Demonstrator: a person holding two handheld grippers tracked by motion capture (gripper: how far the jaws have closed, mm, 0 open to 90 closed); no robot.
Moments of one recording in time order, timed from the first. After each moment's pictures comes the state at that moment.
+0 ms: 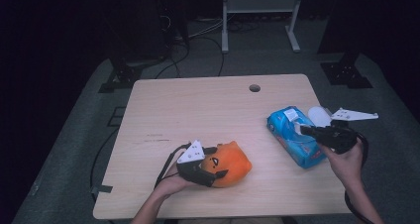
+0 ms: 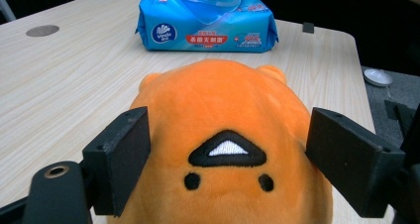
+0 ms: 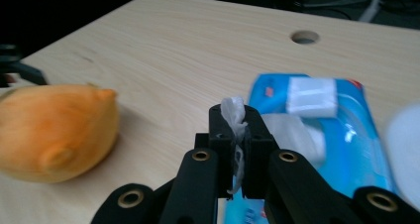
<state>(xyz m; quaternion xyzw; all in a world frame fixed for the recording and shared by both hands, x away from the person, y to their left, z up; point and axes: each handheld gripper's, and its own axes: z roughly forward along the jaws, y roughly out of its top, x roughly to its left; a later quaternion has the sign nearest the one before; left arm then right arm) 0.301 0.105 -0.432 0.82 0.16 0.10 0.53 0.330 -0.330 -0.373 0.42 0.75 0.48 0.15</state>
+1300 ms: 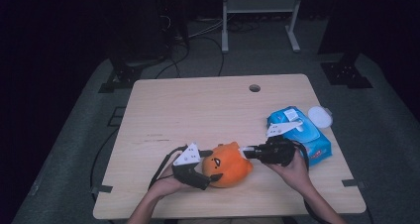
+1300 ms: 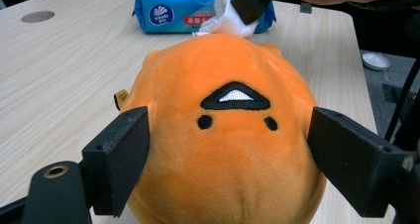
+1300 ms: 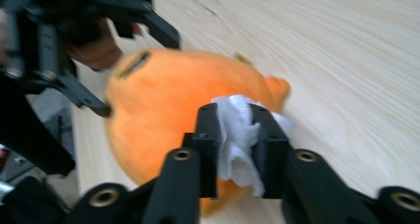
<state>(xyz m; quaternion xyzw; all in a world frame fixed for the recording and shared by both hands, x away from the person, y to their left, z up) 0.300 0.117 -0.438 0.84 0.15 0.09 0.51 0.330 -0.191 -0.407 0.28 0.84 0.47 0.01</state>
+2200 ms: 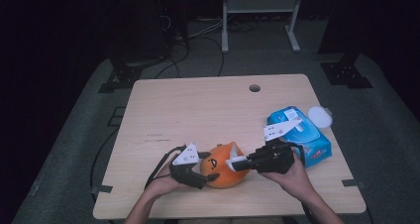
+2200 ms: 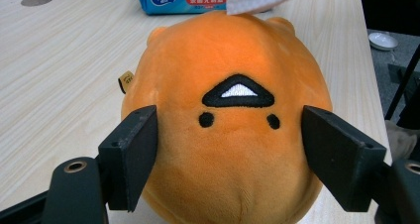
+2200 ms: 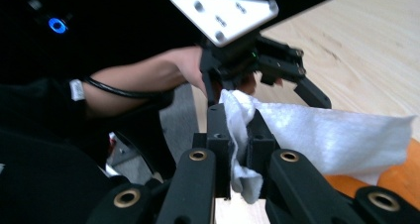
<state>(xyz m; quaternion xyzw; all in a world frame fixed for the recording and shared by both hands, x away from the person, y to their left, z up) 0.301 0.123 -0.436 0.86 0.15 0.09 0.48 0.291 -0.163 -0.349 0.19 0.82 0.53 -0.12</state>
